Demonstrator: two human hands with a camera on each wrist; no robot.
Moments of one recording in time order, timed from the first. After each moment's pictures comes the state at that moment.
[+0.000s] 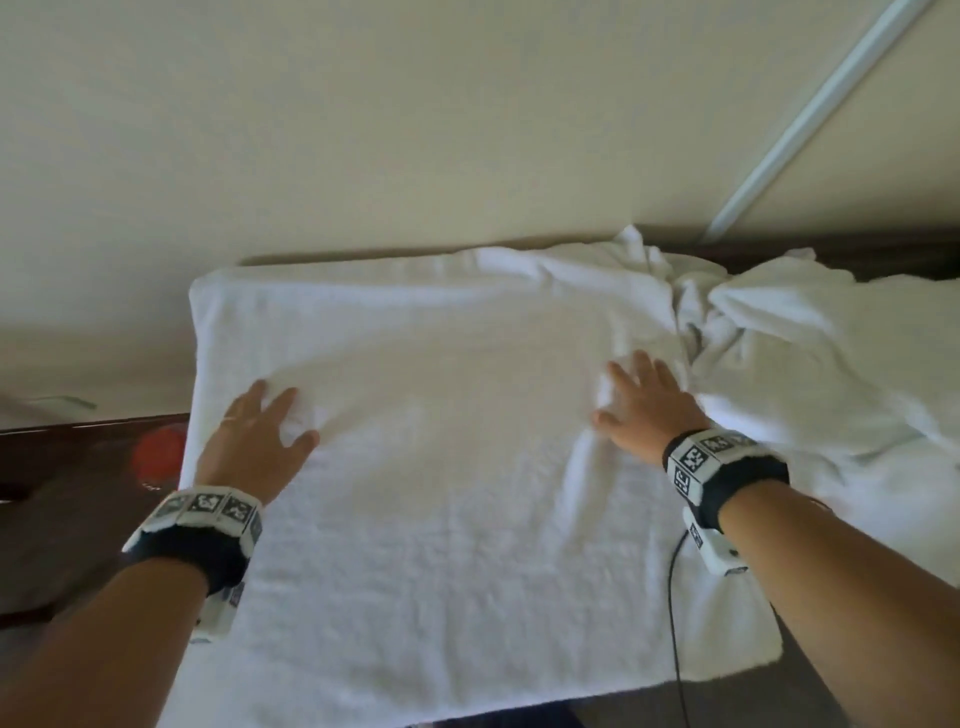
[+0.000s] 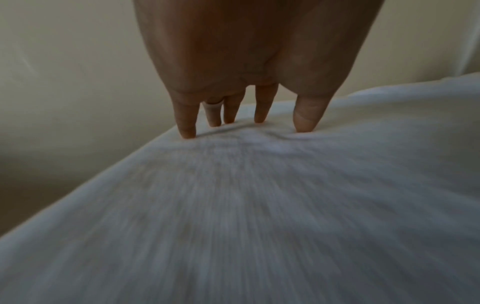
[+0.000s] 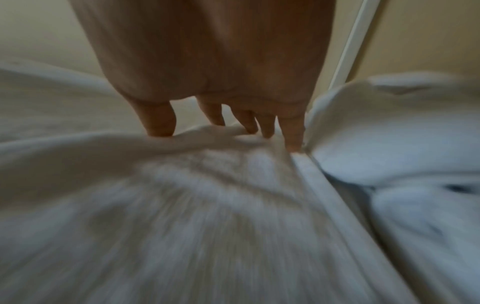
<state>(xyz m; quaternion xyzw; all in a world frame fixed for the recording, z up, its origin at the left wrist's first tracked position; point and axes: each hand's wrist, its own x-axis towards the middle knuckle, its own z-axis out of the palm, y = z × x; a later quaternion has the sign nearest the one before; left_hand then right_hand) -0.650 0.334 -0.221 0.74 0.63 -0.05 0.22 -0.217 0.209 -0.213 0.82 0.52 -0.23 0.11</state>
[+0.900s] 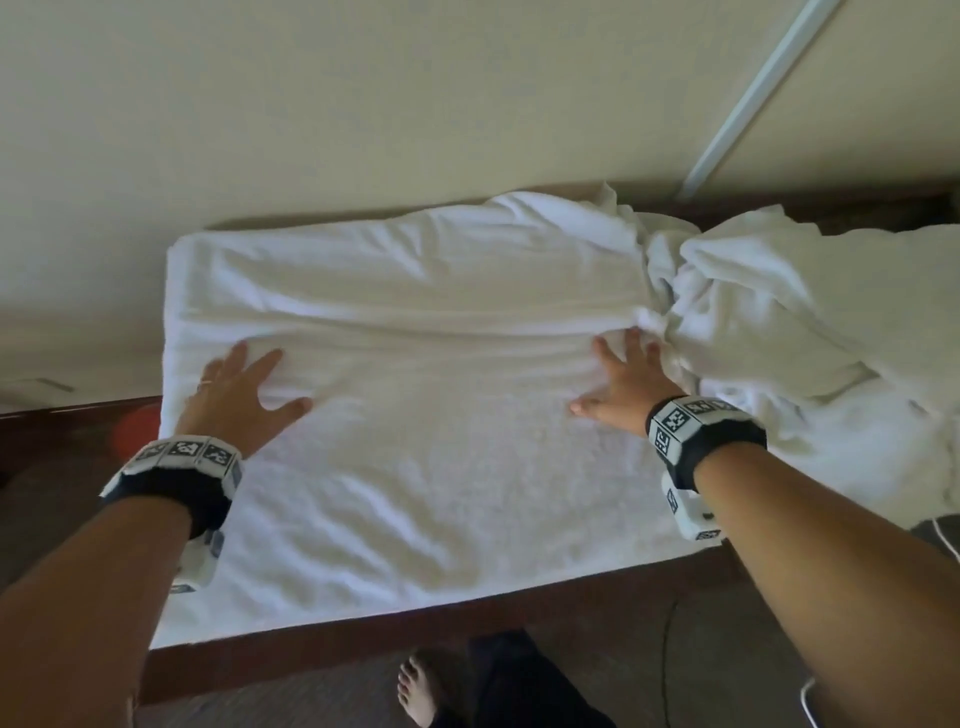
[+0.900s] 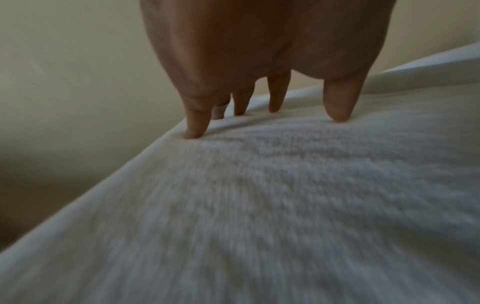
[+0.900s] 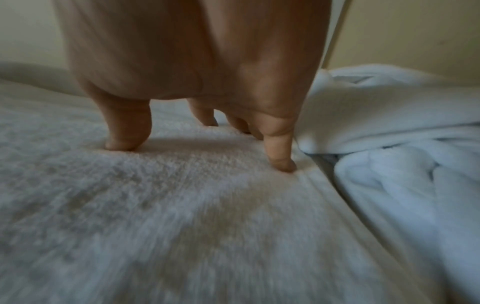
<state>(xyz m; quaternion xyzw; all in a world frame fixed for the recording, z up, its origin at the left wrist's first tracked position) -0.654 0.338 -0.231 0.75 0.61 -0.10 0.23 -0.221 0.177 -0.204 0.82 0.46 -0.32 0.10</state>
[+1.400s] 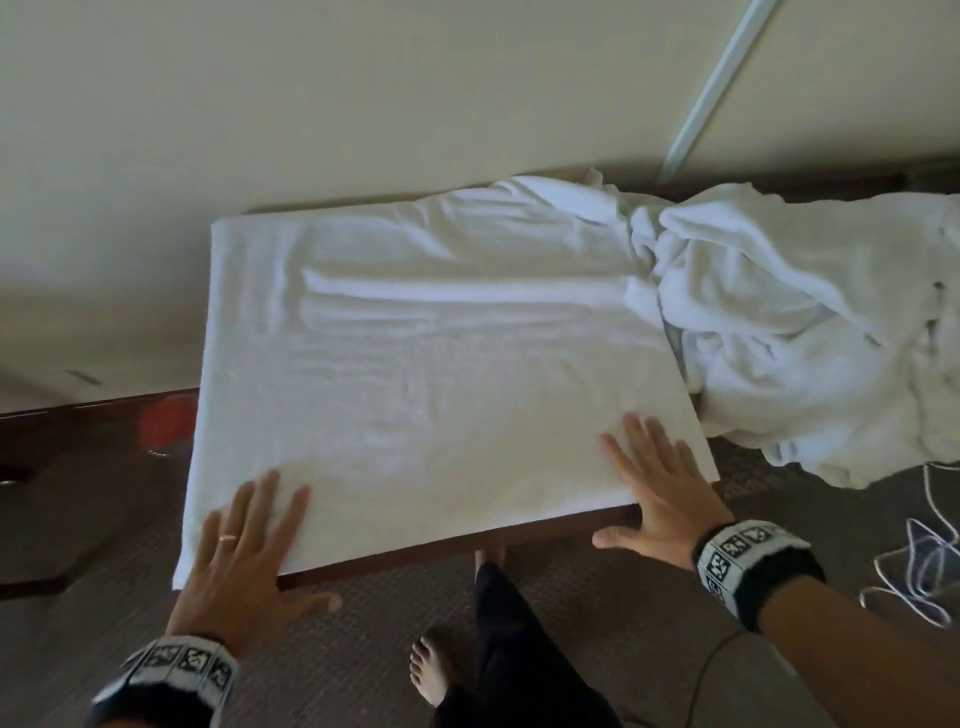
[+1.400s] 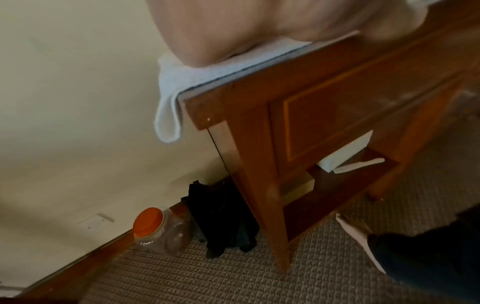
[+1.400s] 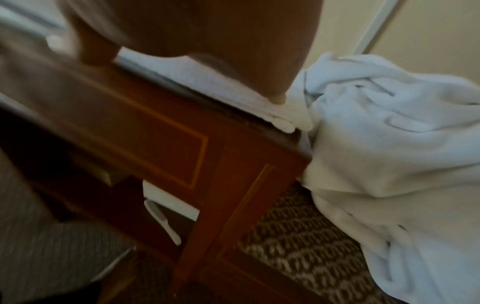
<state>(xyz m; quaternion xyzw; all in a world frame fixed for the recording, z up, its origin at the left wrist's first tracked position) -0.760 0.111 -0.253 0.86 0.47 -0.13 0.14 -0.274 -0.026 -0.227 0.73 0.64 -0.20 0.15</state>
